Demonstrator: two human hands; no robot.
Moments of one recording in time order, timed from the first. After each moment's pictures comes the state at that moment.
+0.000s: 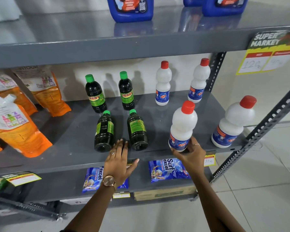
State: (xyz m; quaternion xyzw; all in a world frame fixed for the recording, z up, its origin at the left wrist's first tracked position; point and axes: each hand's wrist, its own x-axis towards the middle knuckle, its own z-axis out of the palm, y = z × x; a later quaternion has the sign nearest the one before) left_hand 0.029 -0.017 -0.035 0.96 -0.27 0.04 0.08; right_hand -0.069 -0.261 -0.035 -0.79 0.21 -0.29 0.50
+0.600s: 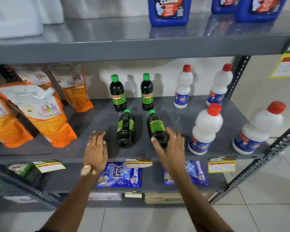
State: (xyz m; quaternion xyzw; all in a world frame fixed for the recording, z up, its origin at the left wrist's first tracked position) left_hand 0.073 0.097 -0.002 0.95 -0.15 0.12 0.24; right_hand -0.032 -0.137 0.023 -0.89 0.18 -0.24 0.36
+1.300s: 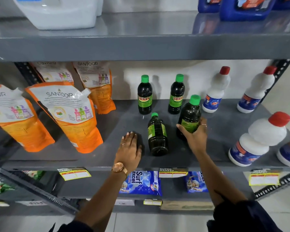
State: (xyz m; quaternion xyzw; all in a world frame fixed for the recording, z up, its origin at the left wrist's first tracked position) left_hand 0.139 0.114 -0.041 0.95 -0.25 0.06 0.19; right_hand 0.085 -0.127 0.014 -0.76 0.23 -0.30 0.53
